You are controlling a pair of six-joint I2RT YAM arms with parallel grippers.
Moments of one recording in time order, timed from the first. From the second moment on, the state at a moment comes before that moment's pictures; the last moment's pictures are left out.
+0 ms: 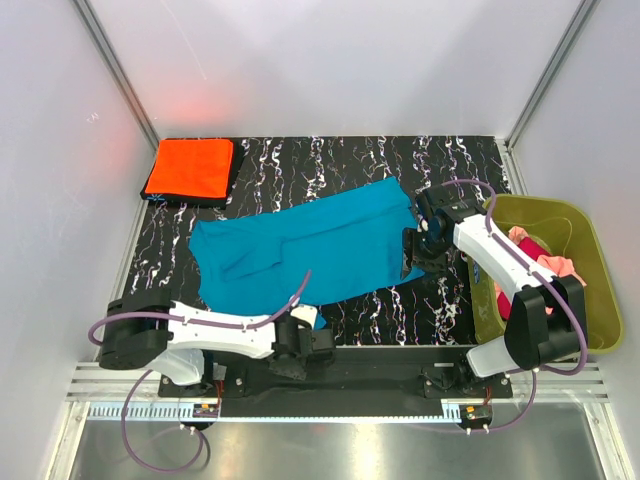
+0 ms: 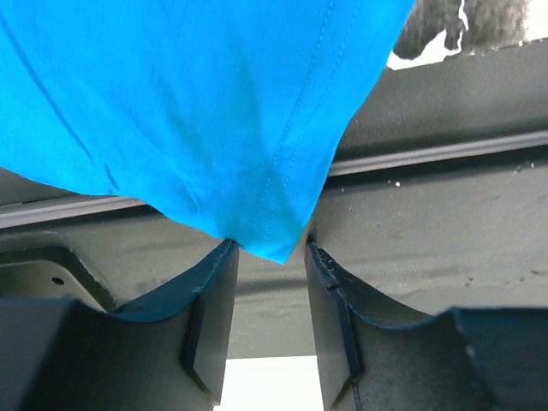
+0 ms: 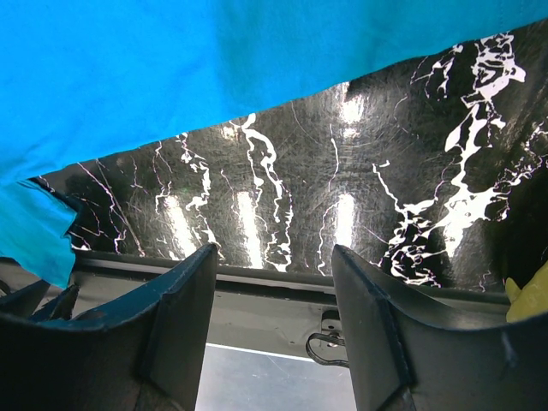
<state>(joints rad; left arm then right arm) -1.45 1.44 0.77 -0.89 -0.19 -1.24 0.32 1.46 1.10 -1.00 -0.12 0.40</state>
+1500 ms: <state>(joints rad) -1.22 1.24 0.98 -1.16 -0.36 -1.01 0.12 1.71 1.09 -0.72 0.27 0.64</state>
